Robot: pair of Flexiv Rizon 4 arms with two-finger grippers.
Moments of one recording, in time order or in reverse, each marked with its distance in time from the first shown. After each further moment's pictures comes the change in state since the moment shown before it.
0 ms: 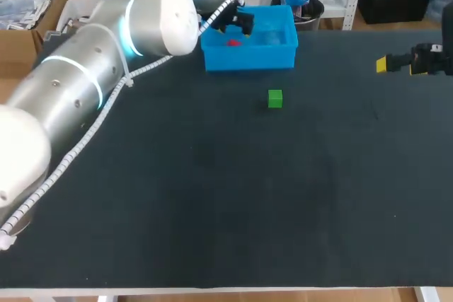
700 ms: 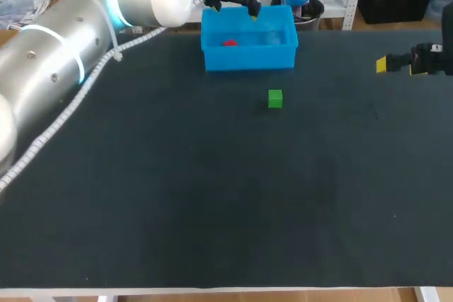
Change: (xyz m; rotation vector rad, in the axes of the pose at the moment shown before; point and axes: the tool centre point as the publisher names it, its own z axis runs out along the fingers) left arm -0.020 -0.012 -0.059 0.014 0.025 0.072; right arm 0.000 0.000 0.000 0.000 0.000 0.000
